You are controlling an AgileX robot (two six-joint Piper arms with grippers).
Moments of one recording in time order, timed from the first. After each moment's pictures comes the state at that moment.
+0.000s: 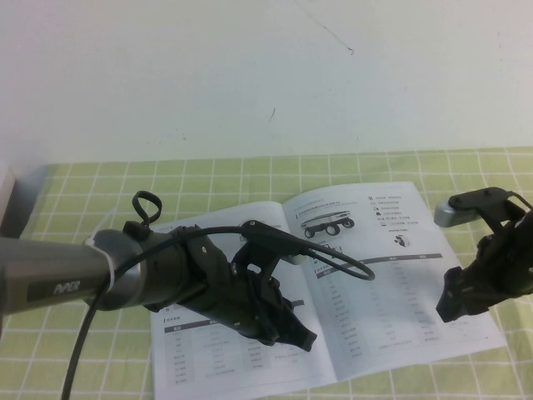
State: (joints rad) right arm 0.14 1.86 -1.06 0.40 0.74 -0.55; left arm -0.56 1.89 -1.02 -0.90 0.39 0.81
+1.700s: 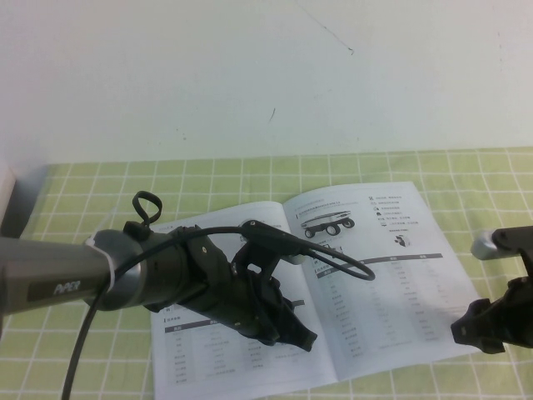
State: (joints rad) right arm 0.14 1.63 -0.63 0.89 0.37 -0.87; left arm -0.56 1.89 -1.02 -0.90 0.39 0.82
